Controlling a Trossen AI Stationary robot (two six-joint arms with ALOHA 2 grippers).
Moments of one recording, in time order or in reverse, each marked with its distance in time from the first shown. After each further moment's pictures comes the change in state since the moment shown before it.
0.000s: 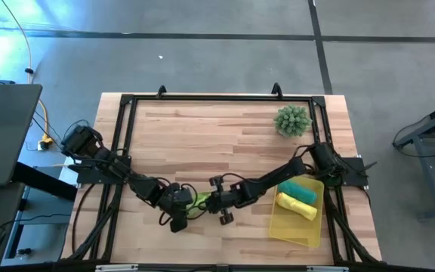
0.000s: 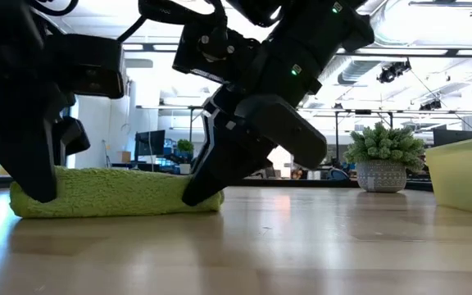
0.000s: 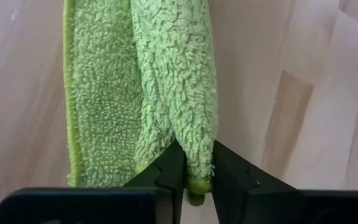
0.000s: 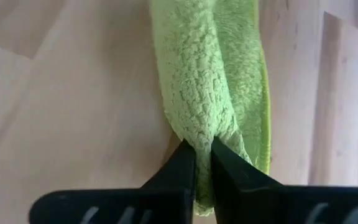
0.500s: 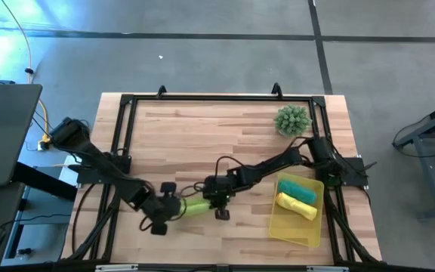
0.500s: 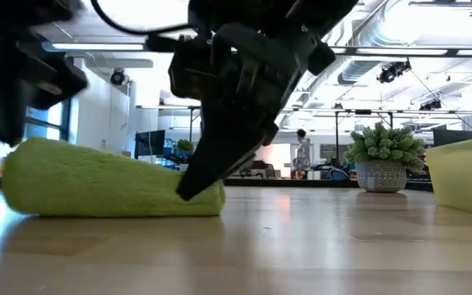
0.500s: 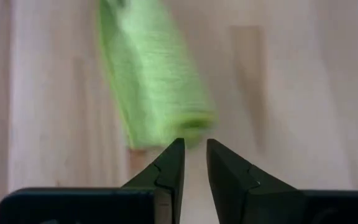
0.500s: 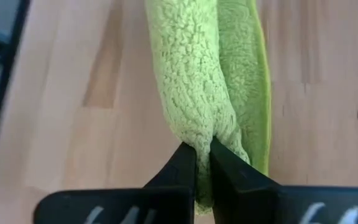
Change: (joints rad) left arm -0.108 -0.173 0.009 -0.191 -0.139 0.378; right arm -0.108 0.002 -0.003 0.017 -0.470 0.330
